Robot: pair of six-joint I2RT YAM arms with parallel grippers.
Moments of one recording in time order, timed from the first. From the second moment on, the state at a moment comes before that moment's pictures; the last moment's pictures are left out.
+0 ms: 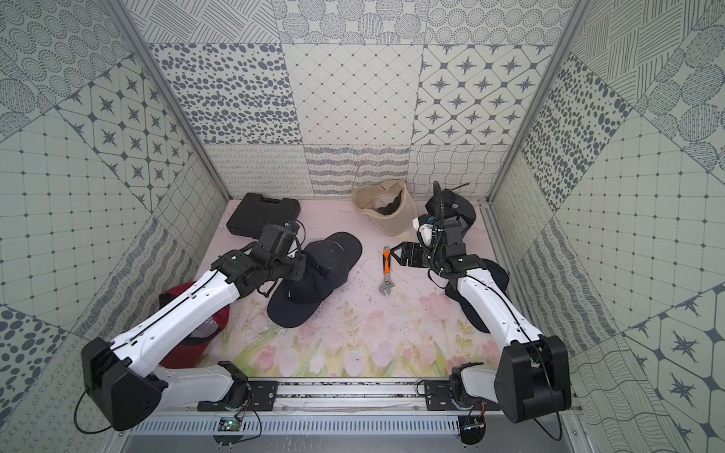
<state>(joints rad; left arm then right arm) -0.59 1.24 1.18 -0.80 -0.19 -0.27 0.21 1.28 0.96 -0.36 -0.53 0.33</state>
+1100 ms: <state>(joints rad) -0.39 1.64 1.61 -0.43 0.74 0.20 0.21 1.41 0.86 0.30 -0.77 0.51</state>
